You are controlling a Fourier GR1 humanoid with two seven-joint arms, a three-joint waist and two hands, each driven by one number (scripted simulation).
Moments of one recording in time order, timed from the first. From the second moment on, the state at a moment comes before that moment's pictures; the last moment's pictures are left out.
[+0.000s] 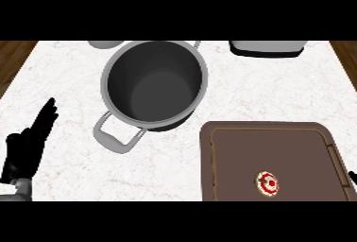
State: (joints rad) left arm 0.00 0.41 0.00 -1.52 0.02 0.13 0.12; right arm 0.56 -0.69 0.28 -2.29 0.54 -0.34 0.91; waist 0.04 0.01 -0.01
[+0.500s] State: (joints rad) left arm -0.02 0.40 0.01 -1.51 0.01 0.11 0.13; right arm 0.24 -0.66 0.37 -2.22 0.34 -0.07 1.16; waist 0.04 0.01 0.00
